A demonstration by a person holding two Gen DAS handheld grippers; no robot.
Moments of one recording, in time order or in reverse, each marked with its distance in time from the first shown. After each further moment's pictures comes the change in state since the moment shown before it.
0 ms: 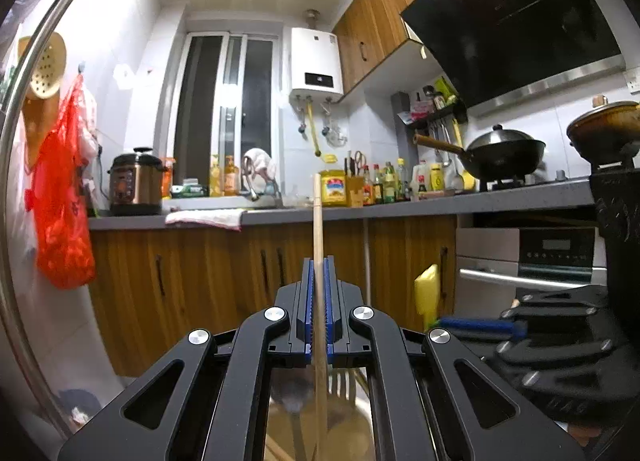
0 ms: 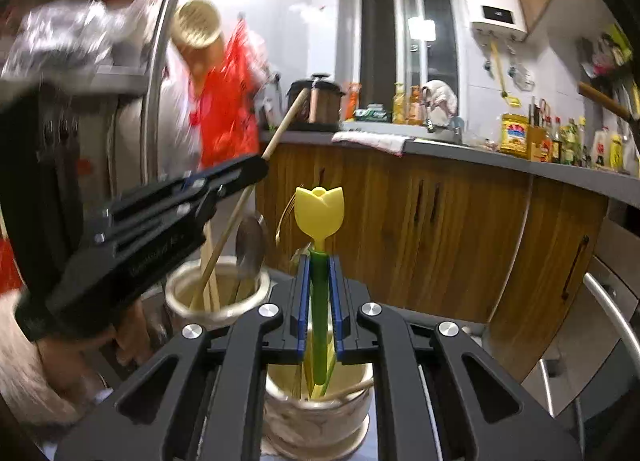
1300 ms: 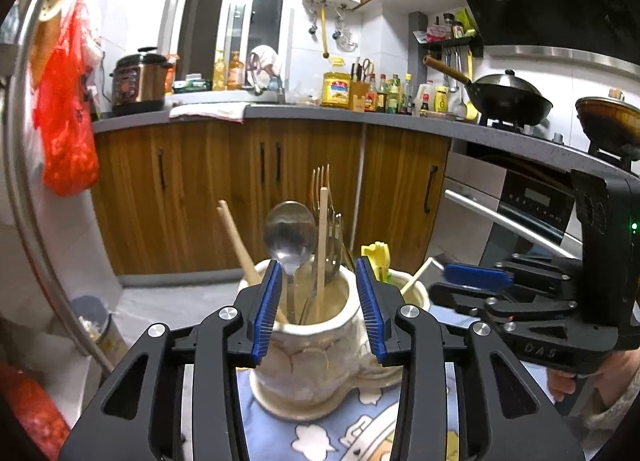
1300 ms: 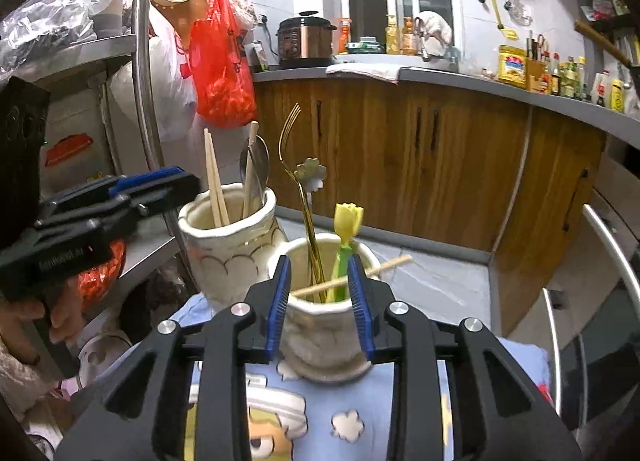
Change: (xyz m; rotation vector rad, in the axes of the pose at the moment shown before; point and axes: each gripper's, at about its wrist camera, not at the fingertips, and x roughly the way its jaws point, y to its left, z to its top) left arm -0.047 0.008 0.005 -0.112 0.395 -0.008; right arm -0.022 -0.001 -0.013 0.114 0.241 0.003
